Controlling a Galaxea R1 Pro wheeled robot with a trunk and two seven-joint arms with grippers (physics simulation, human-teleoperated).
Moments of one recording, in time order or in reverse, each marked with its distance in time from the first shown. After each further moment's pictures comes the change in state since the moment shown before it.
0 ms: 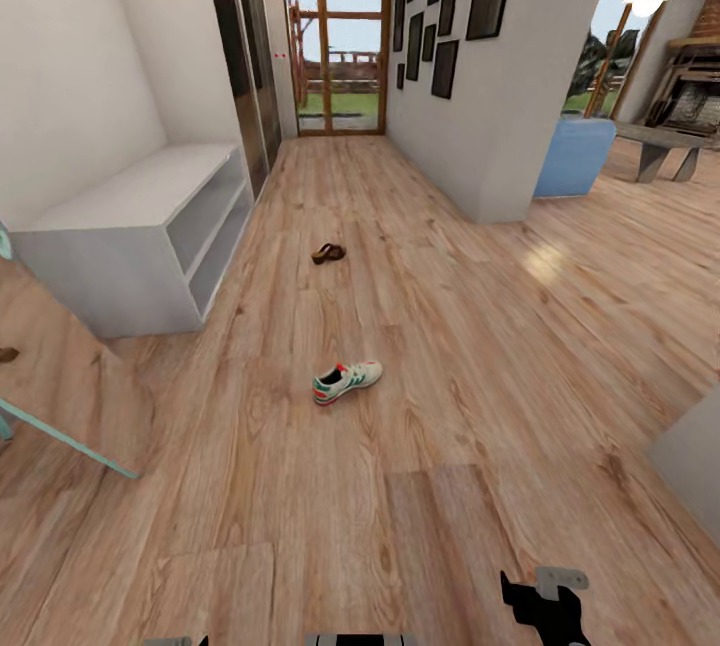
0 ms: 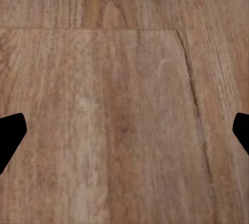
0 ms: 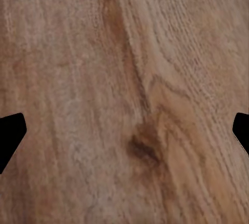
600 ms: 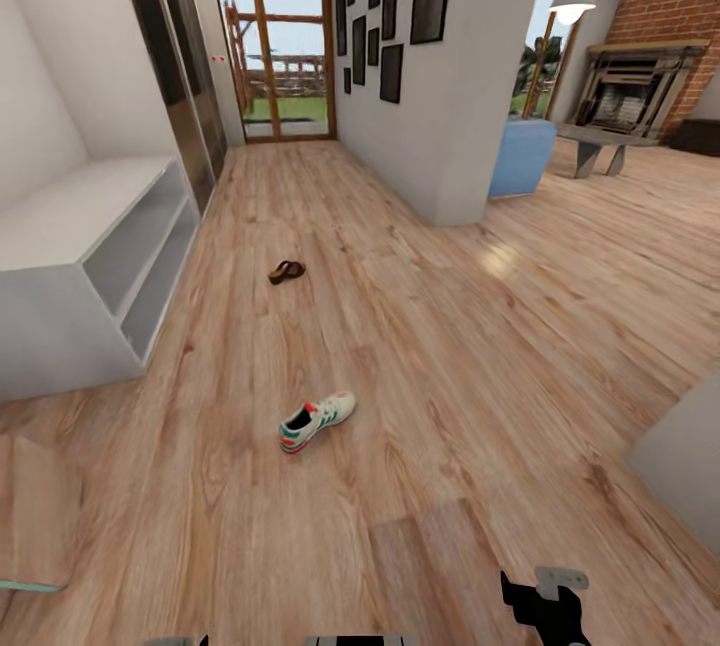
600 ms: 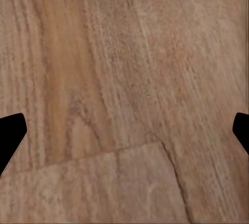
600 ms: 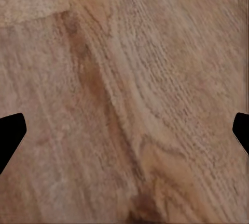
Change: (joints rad) left arm 0.000 0.000 0.000 0.000 0.000 0.000 0.000; right arm 0.000 0.000 0.000 0.000 0.000 0.000 0.000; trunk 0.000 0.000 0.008
